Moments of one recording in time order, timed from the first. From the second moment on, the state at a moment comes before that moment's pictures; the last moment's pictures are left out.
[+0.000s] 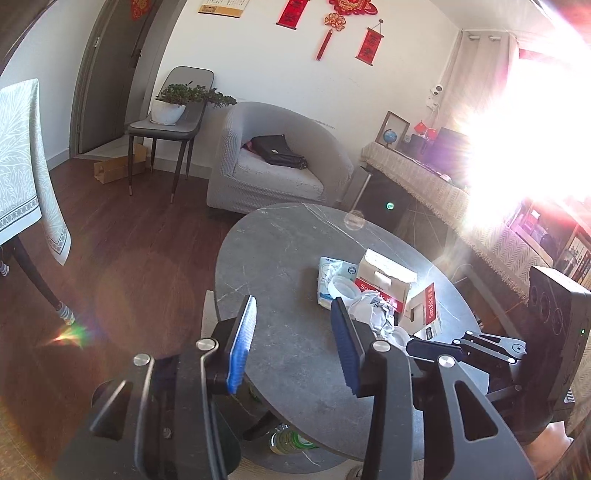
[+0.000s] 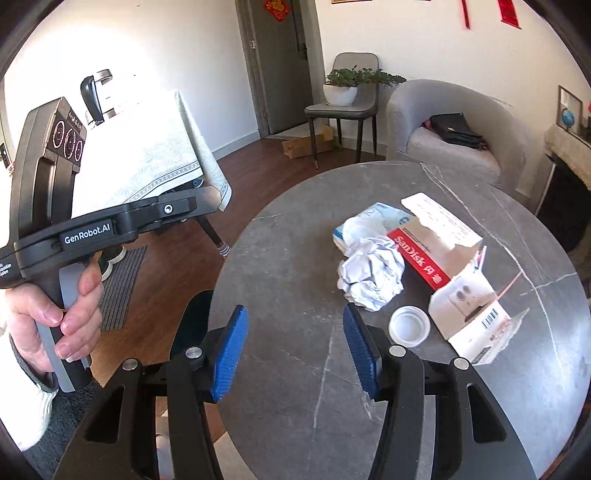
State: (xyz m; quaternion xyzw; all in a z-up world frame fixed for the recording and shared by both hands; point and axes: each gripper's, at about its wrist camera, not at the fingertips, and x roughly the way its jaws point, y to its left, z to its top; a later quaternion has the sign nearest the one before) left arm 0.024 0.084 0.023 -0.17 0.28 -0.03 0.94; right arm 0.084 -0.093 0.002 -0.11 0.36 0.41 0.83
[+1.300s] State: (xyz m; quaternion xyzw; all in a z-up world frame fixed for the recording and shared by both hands) left arm 0.109 -0.010 -0.023 -0.16 0.35 -0.07 0.92; right arm 0.140 -0.152 -0.014 -0.08 0.38 0.29 0.87
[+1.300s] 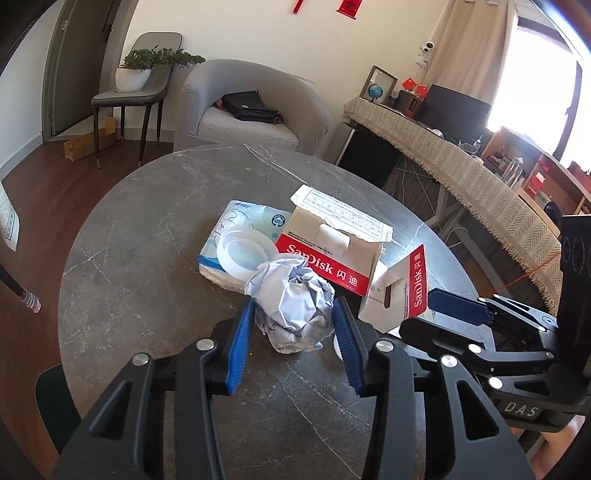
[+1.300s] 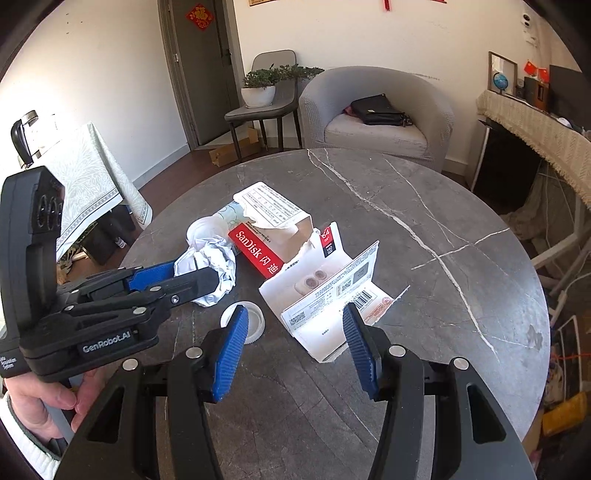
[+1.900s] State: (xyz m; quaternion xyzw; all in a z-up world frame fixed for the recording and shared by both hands) left arm 0.093 0.011 -0.016 -0.17 0.33 -0.08 0.92; right arm 0.172 -0.169 -0.023 -0.05 0.41 0.24 0.88
